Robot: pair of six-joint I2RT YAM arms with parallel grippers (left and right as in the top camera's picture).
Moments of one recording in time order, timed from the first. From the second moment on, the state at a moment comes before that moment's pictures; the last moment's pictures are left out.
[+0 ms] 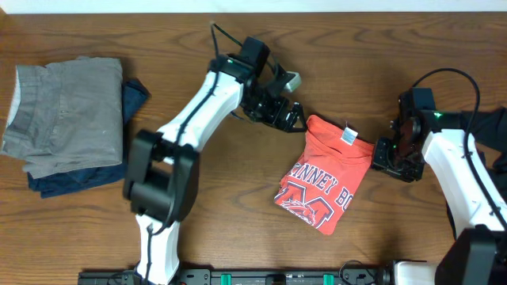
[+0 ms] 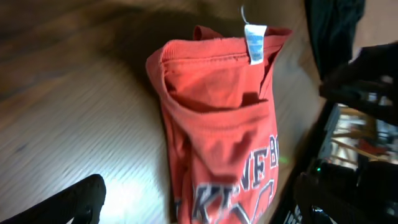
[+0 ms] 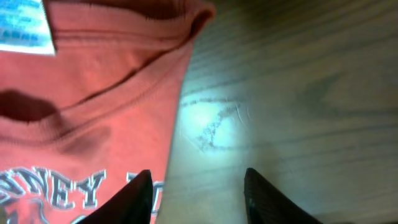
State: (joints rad) left arm -0.44 2.11 1.69 -0.93 0.78 0.07; right arm -0.02 1.50 1.06 -1.12 -0.07 0.36
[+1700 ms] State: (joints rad) left arm 0.03 1.86 1.77 -0.82 0.43 -0.04; right arm -0.09 1.33 1.06 -1.19 -0.01 0.36
